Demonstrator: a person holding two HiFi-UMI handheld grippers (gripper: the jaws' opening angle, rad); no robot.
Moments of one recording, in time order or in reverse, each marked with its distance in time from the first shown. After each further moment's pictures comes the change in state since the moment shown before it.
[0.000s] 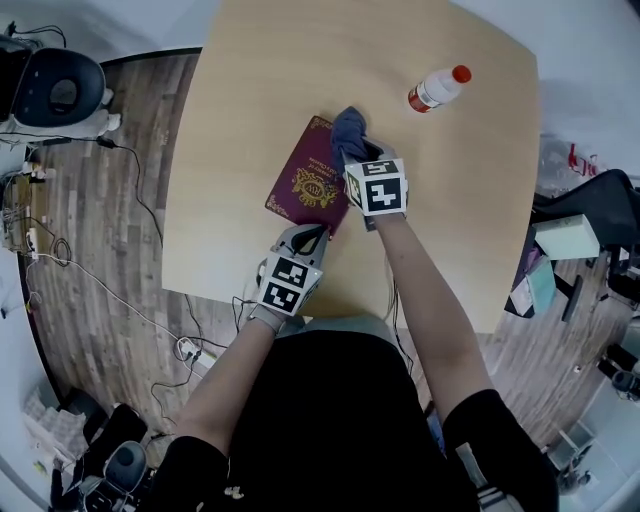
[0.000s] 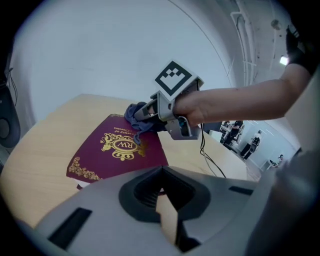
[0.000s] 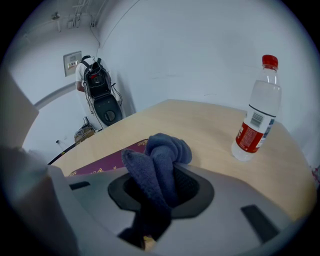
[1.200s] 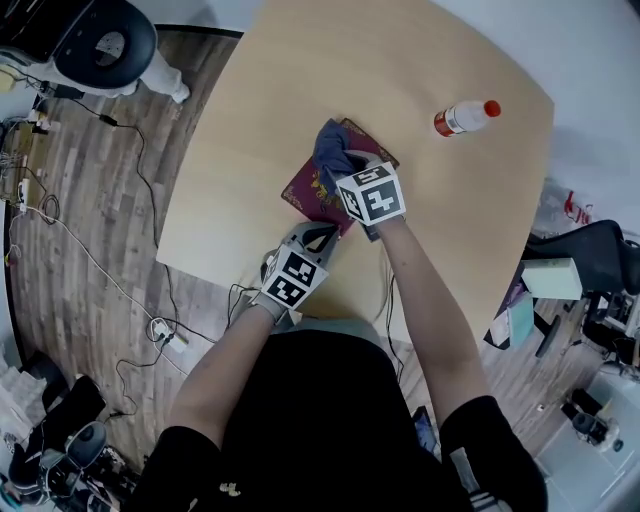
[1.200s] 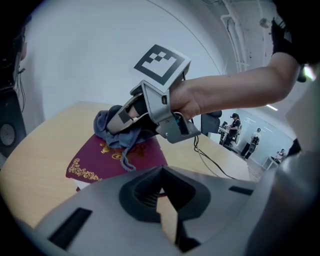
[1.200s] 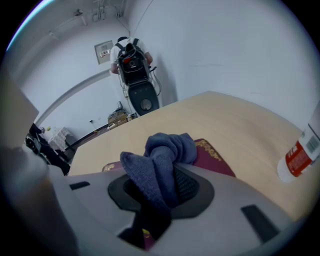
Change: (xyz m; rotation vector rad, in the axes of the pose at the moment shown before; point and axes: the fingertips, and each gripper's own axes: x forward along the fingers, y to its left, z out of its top) left arm 0.002 -0.003 0.001 0.058 -0.082 -0.001; right arm 0.009 0.096 -0.008 -0.240 0.135 0.305
